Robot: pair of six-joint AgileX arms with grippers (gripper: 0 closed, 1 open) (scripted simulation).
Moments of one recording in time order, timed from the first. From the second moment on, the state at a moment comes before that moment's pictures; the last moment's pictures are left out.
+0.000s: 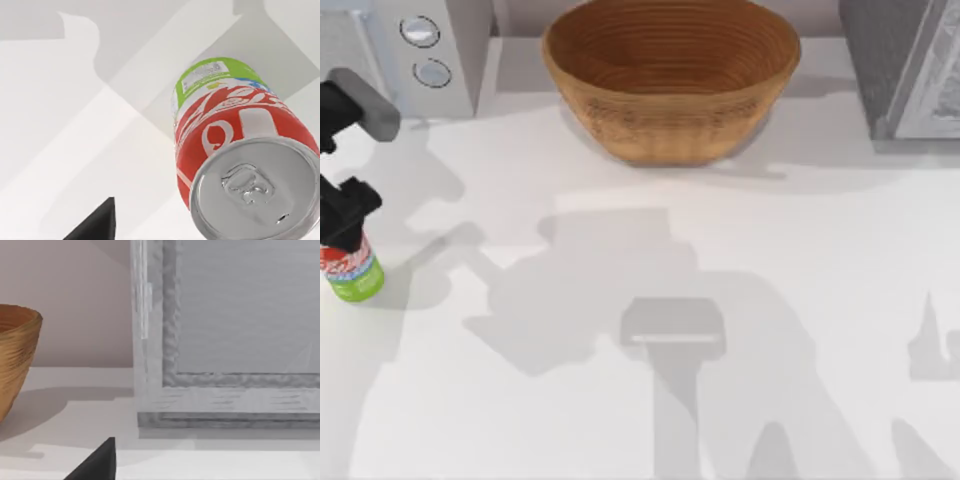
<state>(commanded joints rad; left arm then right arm) 0.01 1.94 1.57 -1.20 0.00 0.82 0.00 0.00 0.00 0.00 0.00 0.00</state>
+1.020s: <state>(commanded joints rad) 0.02 1.99 1.41 -1.00 0.00 0.83 0.00 0.00 0.00 0.00 0.00 0.00</state>
